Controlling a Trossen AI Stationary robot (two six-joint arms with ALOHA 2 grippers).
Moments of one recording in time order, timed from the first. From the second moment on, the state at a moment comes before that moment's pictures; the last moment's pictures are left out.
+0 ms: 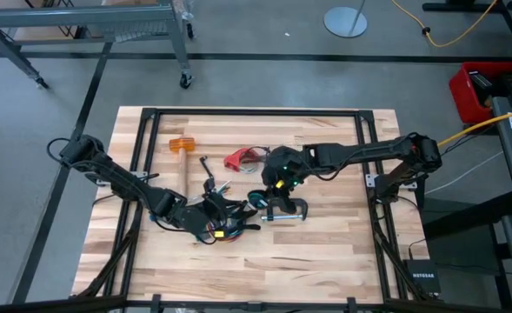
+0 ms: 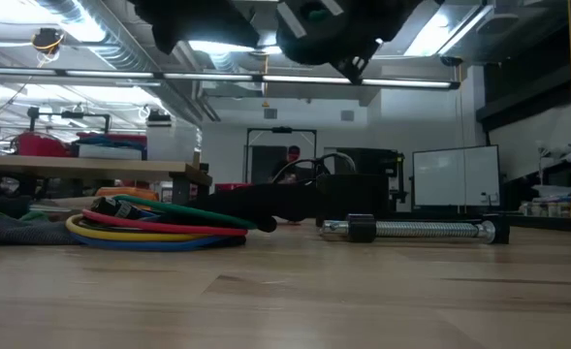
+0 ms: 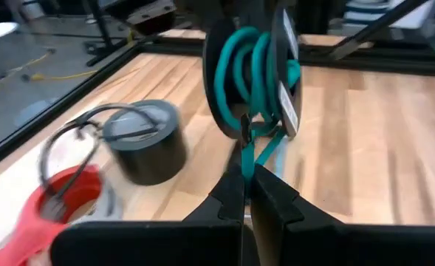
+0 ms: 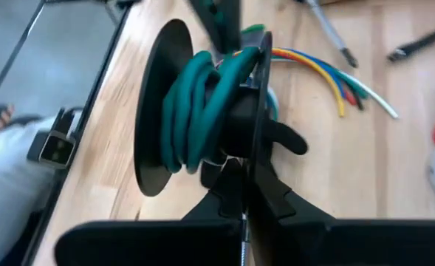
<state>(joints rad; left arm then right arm) -0.49 1.46 0.86 0.07 -0.80 -0.33 0.02 1.59 1.27 -0.49 -0.36 0.03</state>
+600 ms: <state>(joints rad) -0.46 1.46 0.86 0.32 -0.56 -0.22 0.15 1.59 1.27 -0.50 -0.28 -0.06</state>
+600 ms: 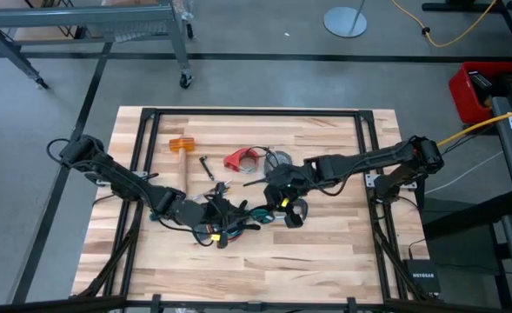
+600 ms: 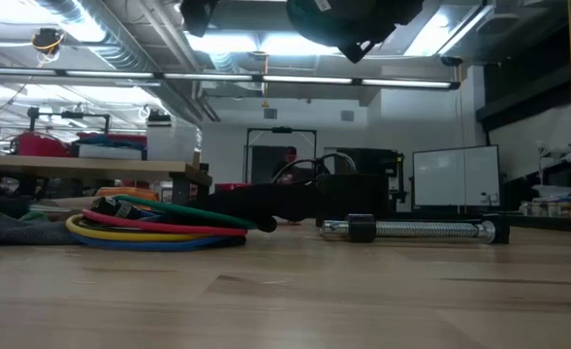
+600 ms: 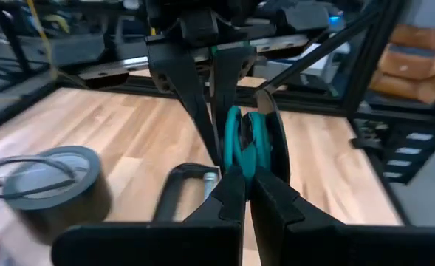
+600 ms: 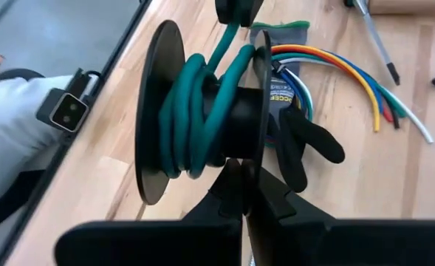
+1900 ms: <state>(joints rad) -0.42 1.53 0.86 0.41 -0.45 -0.21 0.18 1.64 1.26 -0.41 -0.25 -0.09</state>
